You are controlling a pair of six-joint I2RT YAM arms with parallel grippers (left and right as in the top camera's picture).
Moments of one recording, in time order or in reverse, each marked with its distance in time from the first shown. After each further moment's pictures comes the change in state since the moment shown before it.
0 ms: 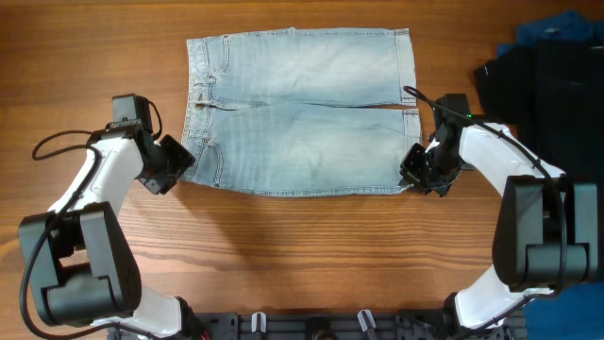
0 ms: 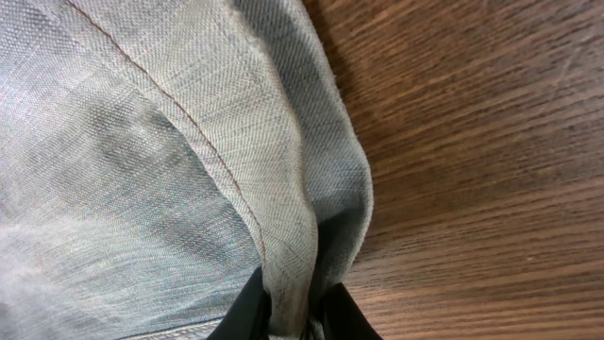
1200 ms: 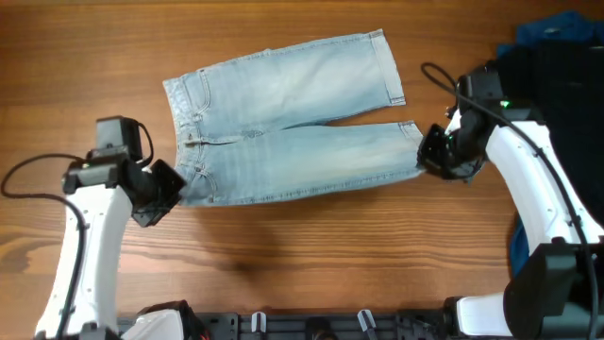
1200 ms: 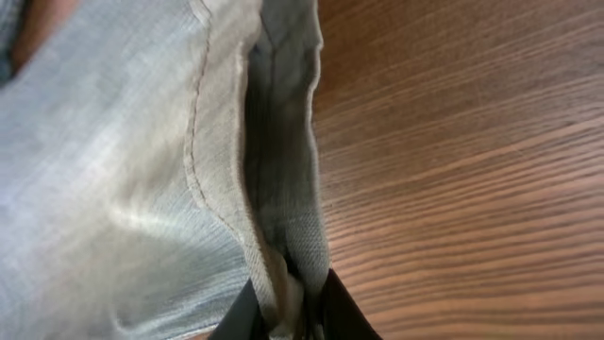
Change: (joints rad) left arm -0.006 -0.397 -0.052 -0.348 -0.025 0.000; right arm -0.010 -0.229 0.173 -0.269 0.061 -0.107
